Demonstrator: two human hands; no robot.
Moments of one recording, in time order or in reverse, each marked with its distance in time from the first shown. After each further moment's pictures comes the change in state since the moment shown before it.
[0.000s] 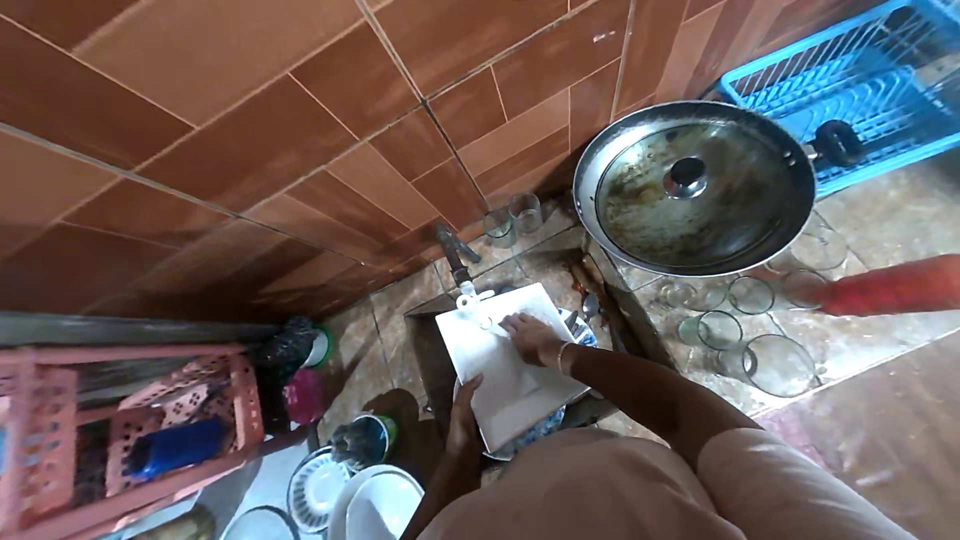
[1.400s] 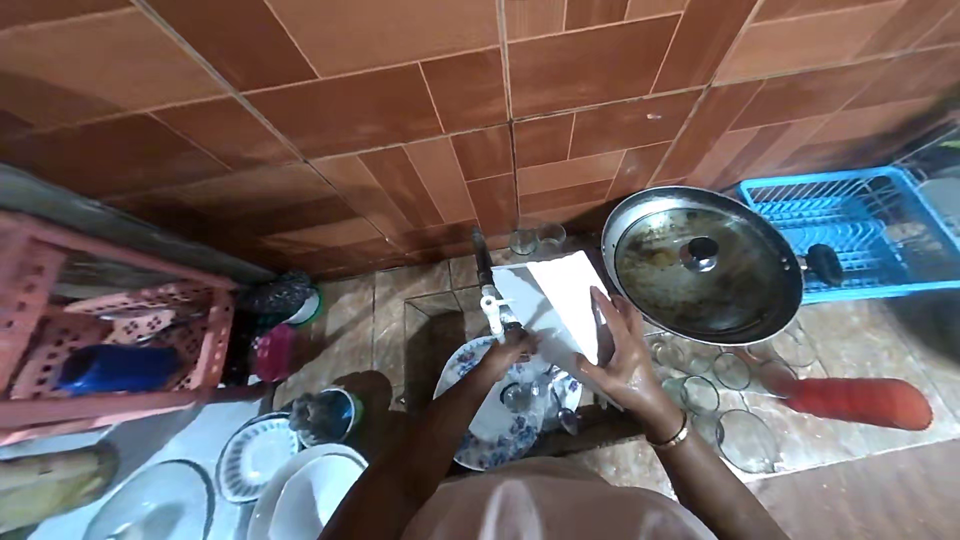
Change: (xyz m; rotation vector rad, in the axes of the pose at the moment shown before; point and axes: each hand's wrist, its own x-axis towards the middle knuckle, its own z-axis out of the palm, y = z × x) left_hand 0.130 -0.011 0.075 0.362 -0.443 0.058; right_hand -0.149 -0.023 -0.127 0.180 0.767 0.087
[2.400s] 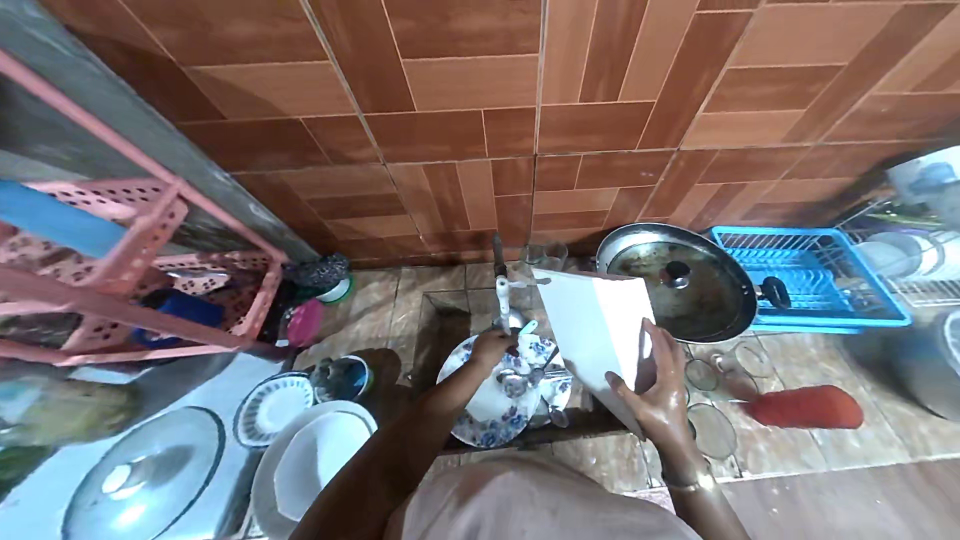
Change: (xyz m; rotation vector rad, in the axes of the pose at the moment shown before) left_hand -0.078 0.011 -0.007 0.251 0.282 0.107; right_hand -0.095 -0.016 -0.056 0.020 0.248 -0.048
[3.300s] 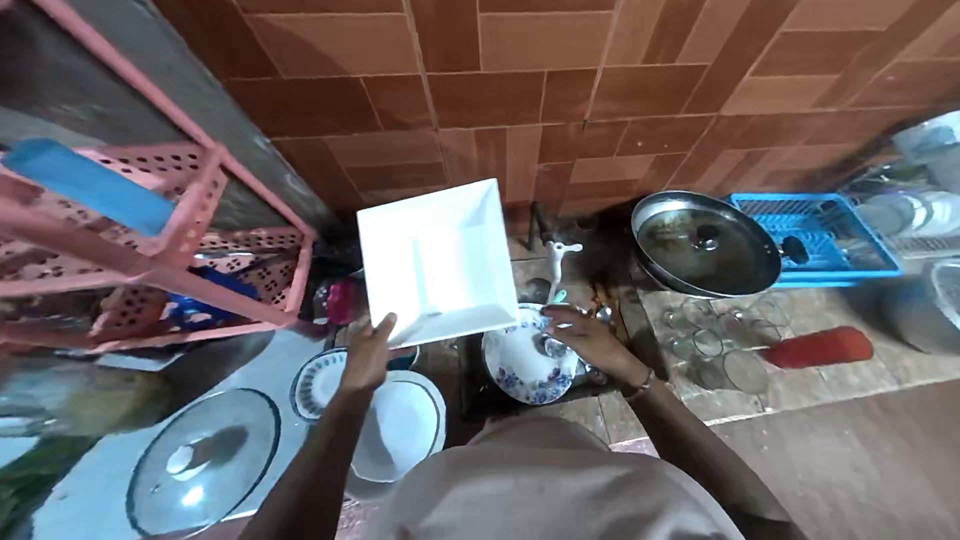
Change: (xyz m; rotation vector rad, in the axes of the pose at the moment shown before) left_hand -0.135 -0.073 -0.264 -0.360 0.448 0.045; right_hand -0.013 -0.098 0.147 0.202 -0.780 0.157
